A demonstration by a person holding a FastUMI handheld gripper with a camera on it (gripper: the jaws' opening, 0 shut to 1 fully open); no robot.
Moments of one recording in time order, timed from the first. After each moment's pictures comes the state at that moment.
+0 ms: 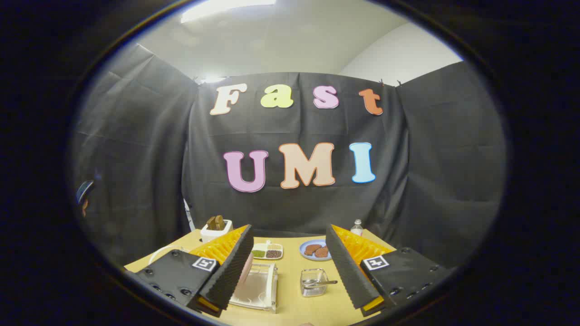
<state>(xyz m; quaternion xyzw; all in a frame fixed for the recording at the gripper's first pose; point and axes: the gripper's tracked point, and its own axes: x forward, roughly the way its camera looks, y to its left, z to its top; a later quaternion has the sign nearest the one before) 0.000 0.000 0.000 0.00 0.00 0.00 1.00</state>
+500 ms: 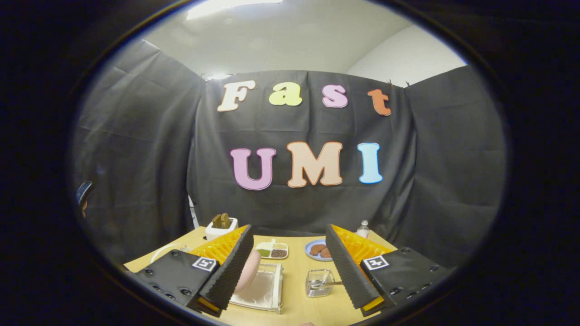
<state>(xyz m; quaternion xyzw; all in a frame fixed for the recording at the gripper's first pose) 0.007 0.021 -0.002 -0.02 0.01 0.02 1.00</state>
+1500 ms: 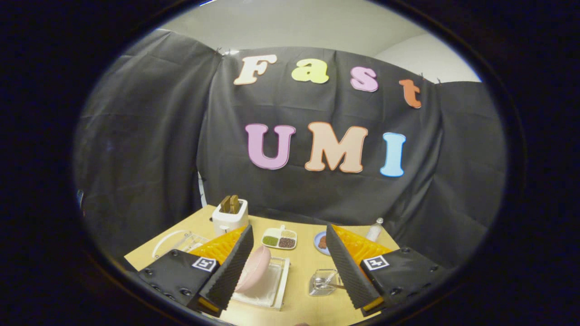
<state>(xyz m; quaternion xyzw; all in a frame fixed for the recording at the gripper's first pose) 0.069 0.068 -0.009 -0.08 0.12 0.07 0.99</state>
